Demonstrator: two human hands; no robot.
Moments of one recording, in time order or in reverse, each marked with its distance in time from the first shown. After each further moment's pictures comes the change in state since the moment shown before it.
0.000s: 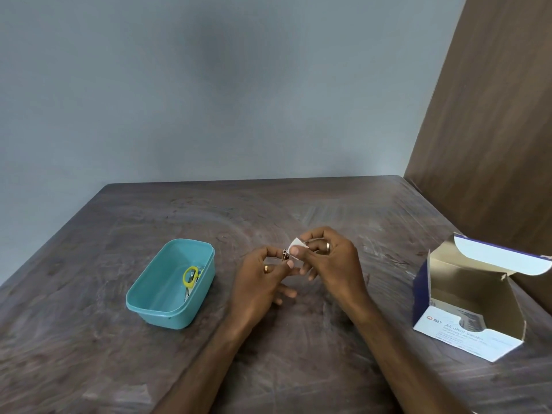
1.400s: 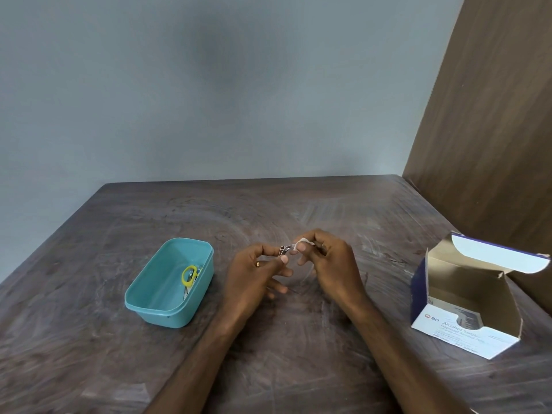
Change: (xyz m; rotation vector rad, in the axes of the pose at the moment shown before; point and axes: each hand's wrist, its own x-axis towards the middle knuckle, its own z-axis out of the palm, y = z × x) left_hand 0.008 -0.003 -0.008 -0.065 0.015 -0.017; right_hand 0.003 0.007 -0.002 -0.197 -0.046 -0.099
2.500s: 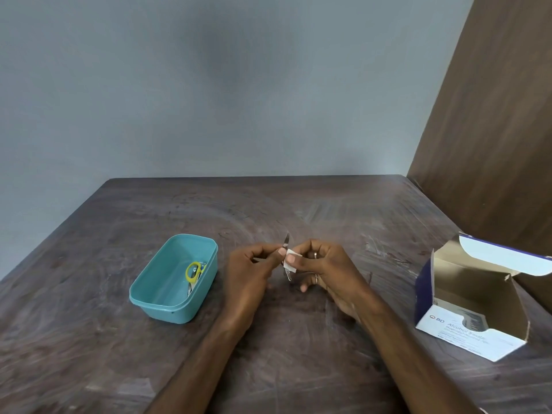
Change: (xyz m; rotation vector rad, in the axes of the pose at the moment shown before) left_hand -0.004 -0.003 0.000 -0.014 0.180 0.064; right_hand -0.006 -0.010 0.002 0.478 -0.269 0.368
